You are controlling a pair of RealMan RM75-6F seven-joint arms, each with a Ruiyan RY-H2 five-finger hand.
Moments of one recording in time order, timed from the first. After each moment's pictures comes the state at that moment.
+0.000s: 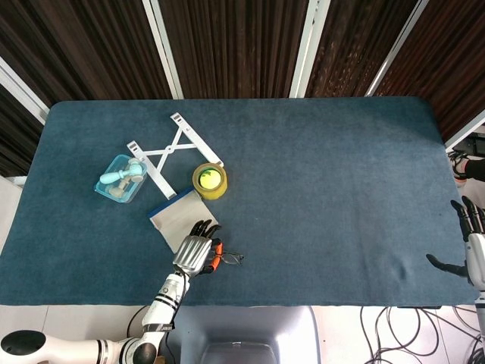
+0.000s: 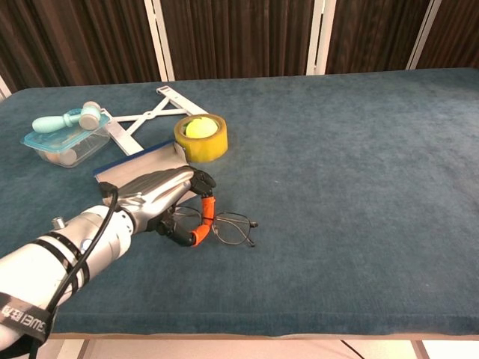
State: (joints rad) left arm -0.67 -1.86 -0.16 -1.51 1.00 1.10 0.52; right arm 0.07 -1.03 0.14 -1.64 -1.33 1.41 0.06
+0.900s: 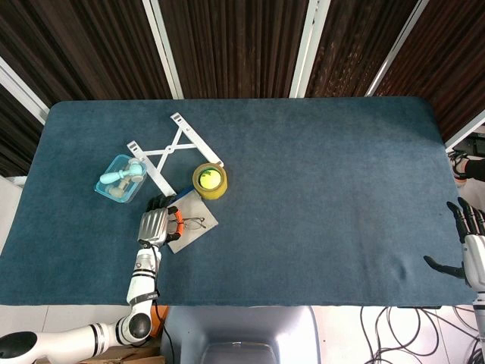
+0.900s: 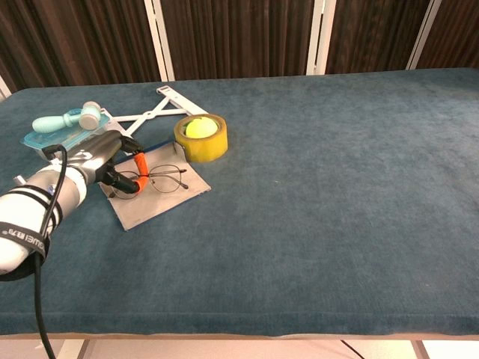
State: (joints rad) left arm -0.66 -1.85 -0.35 -1.33 0.83 1.14 0.45; right arm 0.07 -1.03 0.13 -1.64 -1.35 1.42 0.06
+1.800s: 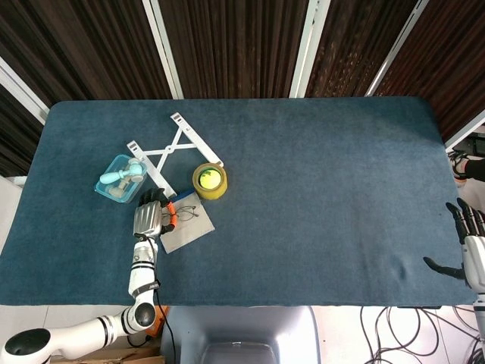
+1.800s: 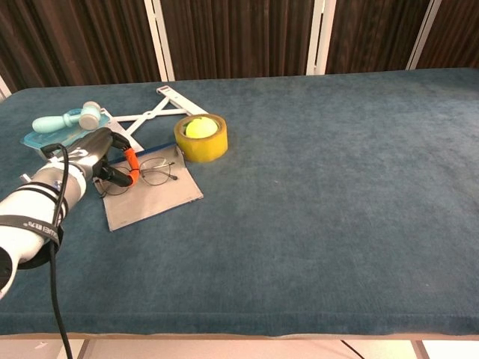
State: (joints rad) left arm -0.69 -1.92 -0.38 -1.15 0.82 1.14 0.38; right arm 0.07 -1.02 0.12 -1.64 -1.36 1.42 0.07
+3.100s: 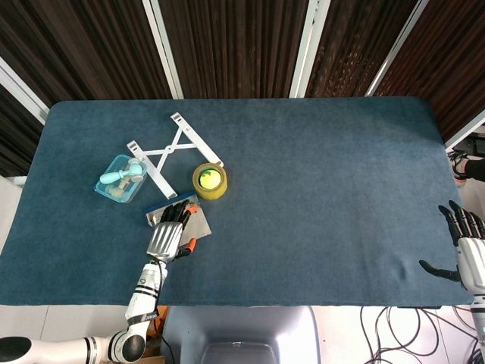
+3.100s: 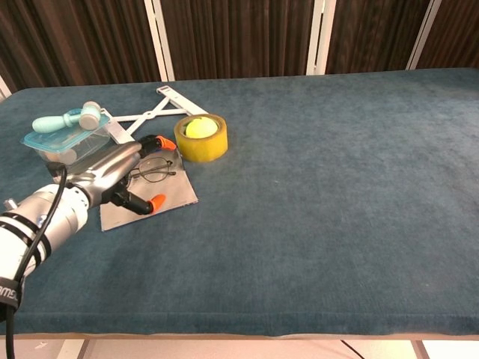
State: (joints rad) left arm -0.61 -1.80 -0.19 -1.45 1.03 1.18 0.44; right arm 0.07 -1.01 0.10 -1.65 -1.39 1.41 0.07
